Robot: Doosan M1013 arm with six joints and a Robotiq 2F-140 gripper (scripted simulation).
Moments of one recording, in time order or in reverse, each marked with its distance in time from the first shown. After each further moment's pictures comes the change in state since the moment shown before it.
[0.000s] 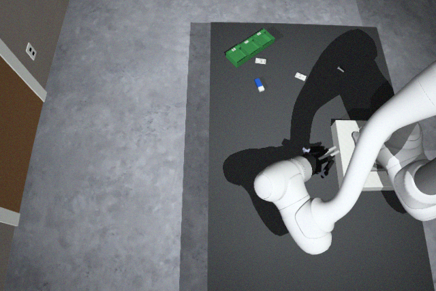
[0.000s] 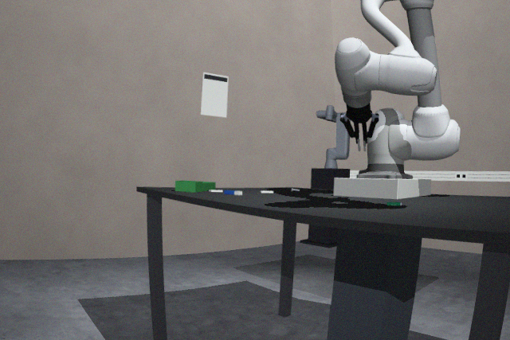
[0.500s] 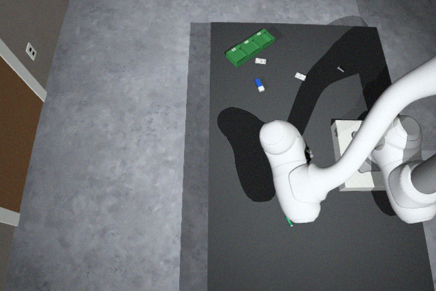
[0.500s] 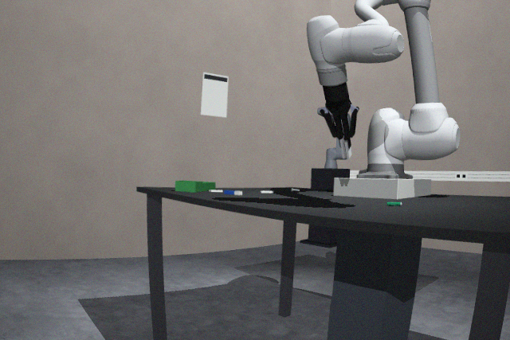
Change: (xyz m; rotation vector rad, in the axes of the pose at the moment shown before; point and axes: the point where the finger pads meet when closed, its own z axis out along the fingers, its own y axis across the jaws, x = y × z) arm 0.057 0.049 -0.048 0.160 0.466 0.205
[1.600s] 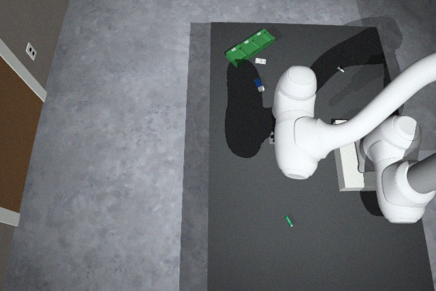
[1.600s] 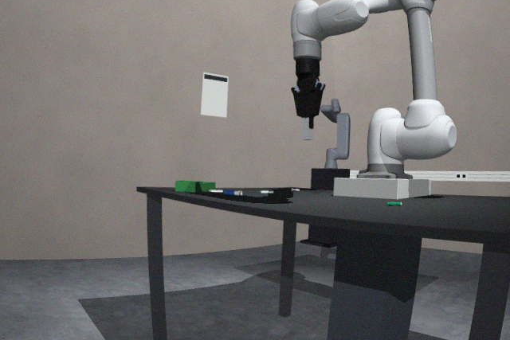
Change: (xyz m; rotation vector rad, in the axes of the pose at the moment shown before) arm 0.074 0.084 -0.097 0.104 0.517 0.302
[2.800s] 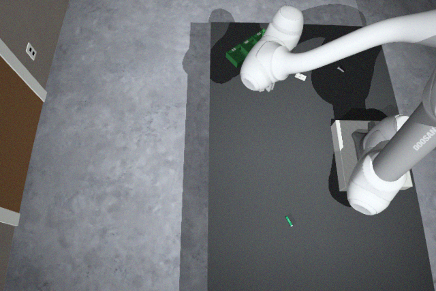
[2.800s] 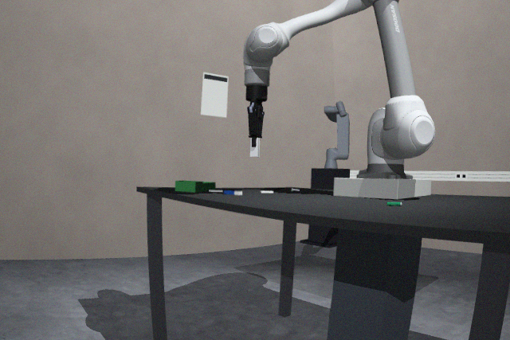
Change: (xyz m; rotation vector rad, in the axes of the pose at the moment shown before) arm -0.004 0.259 0.049 -0.001 0.000 0.964
